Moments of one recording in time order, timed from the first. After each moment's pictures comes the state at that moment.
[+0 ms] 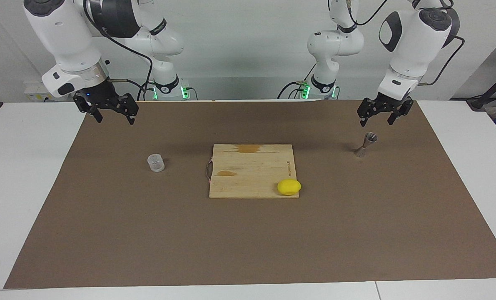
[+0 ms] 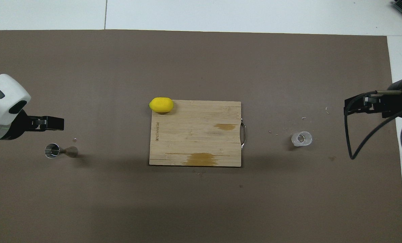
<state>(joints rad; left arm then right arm) -0.03 -0.18 -0.05 -1.99 0.00 1.87 -0.03 -0.05 -0.01 0.07 -1.64 -0.03 1.61 0.12</state>
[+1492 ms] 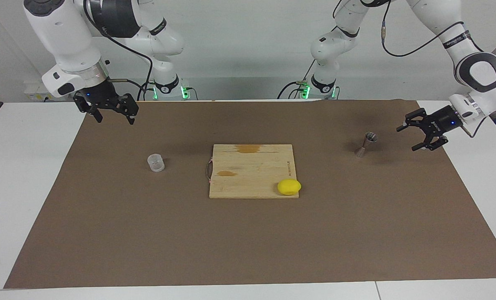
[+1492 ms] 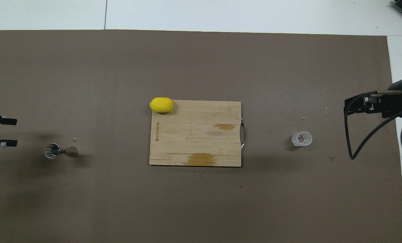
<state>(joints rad) 0.55 0.30 -0.02 -1.79 -0.66 1.55 1.68 -0.05 -0.01 0.07 -1.64 -0.03 1.61 0.12</state>
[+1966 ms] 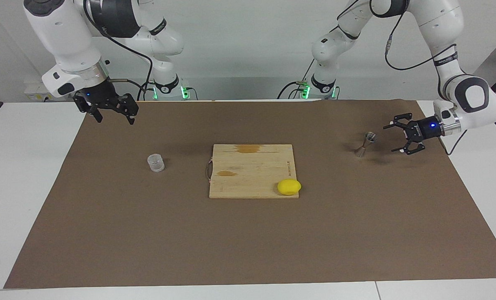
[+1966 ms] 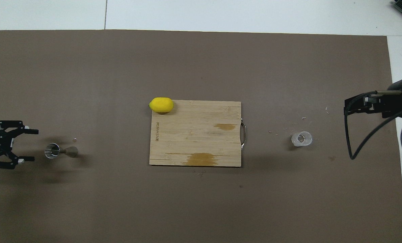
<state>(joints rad) 0.57 0.30 -0.03 -1.94 -0.77 1.48 2.09 -0.05 -0.01 0.07 -1.64 -0.03 1.61 0.12</state>
